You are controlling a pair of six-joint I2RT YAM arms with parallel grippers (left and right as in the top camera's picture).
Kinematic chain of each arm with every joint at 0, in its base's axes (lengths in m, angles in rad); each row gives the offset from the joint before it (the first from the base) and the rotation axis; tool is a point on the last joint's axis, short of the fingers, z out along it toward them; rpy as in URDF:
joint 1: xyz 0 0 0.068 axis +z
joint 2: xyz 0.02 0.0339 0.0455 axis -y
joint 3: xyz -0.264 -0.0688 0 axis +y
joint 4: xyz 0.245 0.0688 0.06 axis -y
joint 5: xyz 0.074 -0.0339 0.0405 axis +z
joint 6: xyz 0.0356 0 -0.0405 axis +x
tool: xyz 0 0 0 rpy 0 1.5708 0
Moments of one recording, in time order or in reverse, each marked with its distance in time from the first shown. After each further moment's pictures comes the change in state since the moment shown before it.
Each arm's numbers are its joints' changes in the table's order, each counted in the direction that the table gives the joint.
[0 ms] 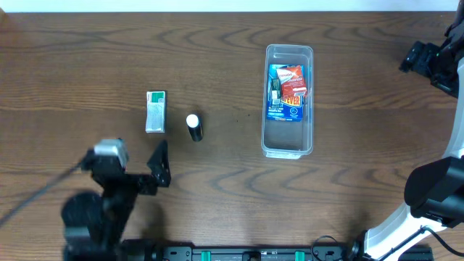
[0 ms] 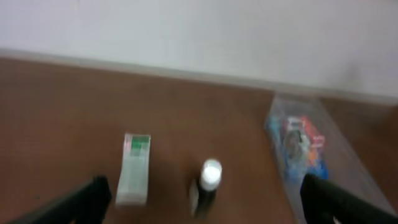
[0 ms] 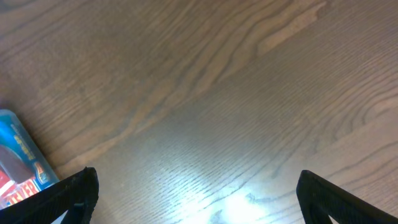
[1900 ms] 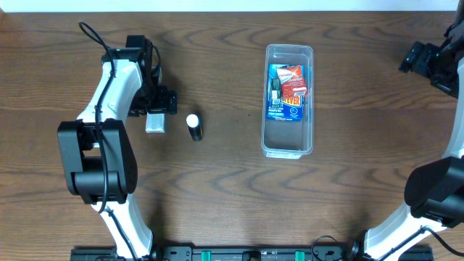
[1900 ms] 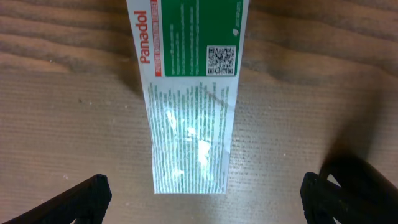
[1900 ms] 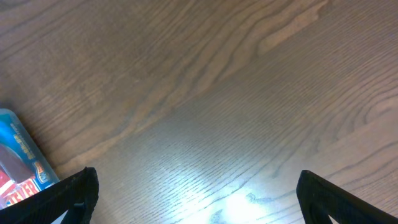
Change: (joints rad) left arm 0.005 -1.590 -0.828 -0.431 0.216 0.133; right arm 0.000 0.000 0.002 0.000 0.002 0.000
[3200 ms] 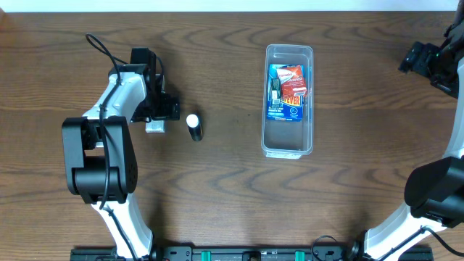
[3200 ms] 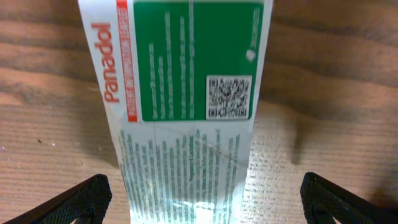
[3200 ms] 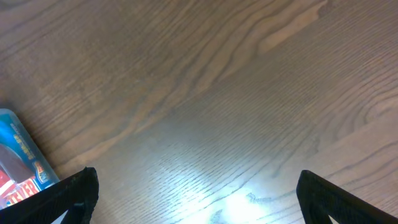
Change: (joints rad) left arm 0.000 -0.002 0.164 0.233 0.000 0.003; right arm 0.000 0.000 0.000 0.000 0.000 0.000
